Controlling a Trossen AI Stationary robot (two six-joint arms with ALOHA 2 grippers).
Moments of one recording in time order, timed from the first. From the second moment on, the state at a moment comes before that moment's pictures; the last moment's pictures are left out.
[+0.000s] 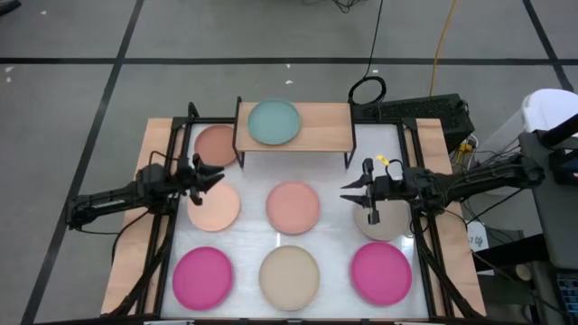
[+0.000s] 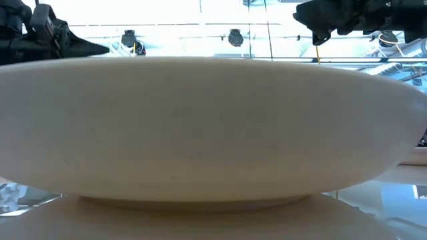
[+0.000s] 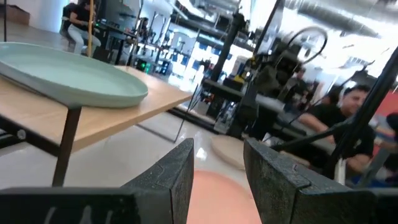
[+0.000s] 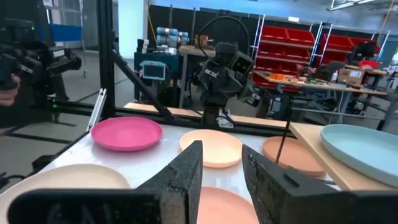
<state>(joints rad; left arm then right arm) 0.23 0.01 0.01 0.12 0.03 -0.38 0.11 0.77 0.31 0.48 0.05 -0.10</state>
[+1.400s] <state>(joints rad) 0.07 0.74 0.58 -0.56 -0.10 -0.29 0.11 0.77 0.31 0.46 0.05 -0.07</state>
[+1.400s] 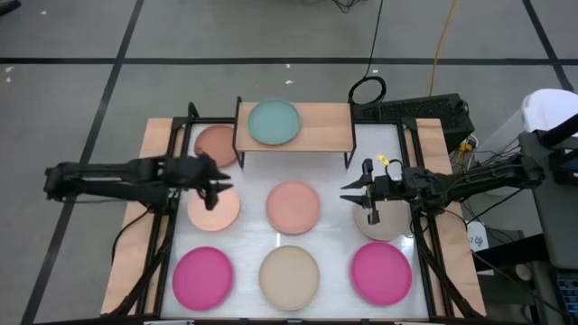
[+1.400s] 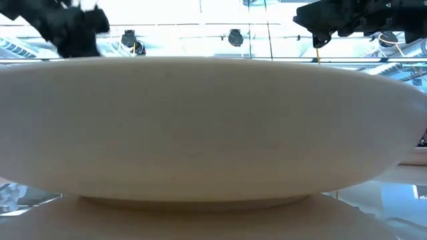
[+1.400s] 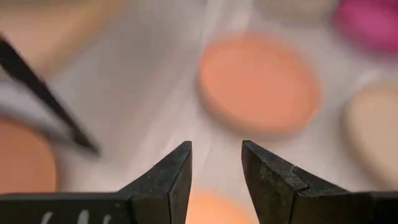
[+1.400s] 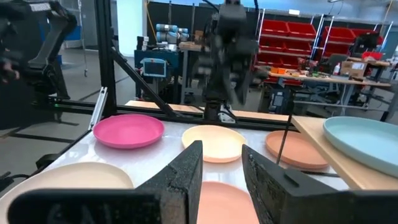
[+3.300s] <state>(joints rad) 0.28 1.36 0.59 -0.63 -0.10 -0.23 0.11 0.77 0.31 0.45 0.05 -0.01</state>
